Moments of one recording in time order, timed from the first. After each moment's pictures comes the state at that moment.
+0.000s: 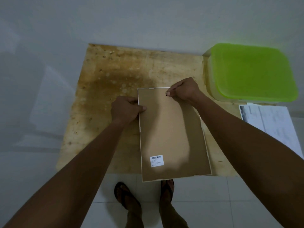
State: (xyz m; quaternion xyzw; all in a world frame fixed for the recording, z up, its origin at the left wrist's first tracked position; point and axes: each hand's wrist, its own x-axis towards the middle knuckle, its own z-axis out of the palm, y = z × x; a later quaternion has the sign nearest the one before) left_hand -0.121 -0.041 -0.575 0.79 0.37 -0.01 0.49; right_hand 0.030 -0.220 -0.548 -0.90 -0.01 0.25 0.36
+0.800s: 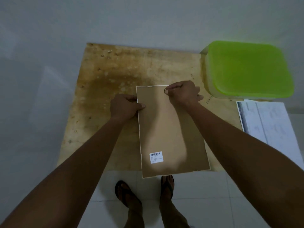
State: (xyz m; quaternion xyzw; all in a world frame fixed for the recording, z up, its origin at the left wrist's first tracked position) left_hand -0.120 -0.035 -0.580 0.79 0.35 -0.02 0.50; right_hand -0.002 -0.219 -0.548 -0.93 0.07 0.16 0.32
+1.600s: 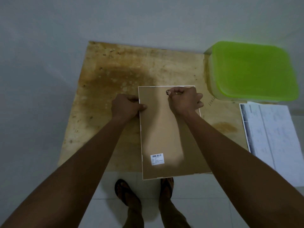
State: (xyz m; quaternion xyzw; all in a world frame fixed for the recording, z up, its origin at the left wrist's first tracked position) left_hand -0.118 -0.034 -0.580 0.76 0.37 -0.03 0.53; right_hand -0.024 -0.211 -0.563 -0.93 0.11 0.08 0.34
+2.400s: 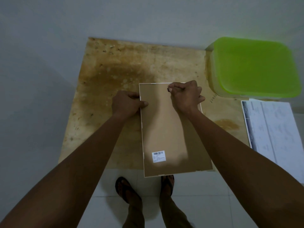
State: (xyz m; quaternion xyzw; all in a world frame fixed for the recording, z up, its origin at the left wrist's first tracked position) left_hand -0.120 -0.035 -0.574 0.76 0.37 -0.04 0.53; right_hand -0.021 -0.216 -0.573 -0.93 0.04 0.04 0.37
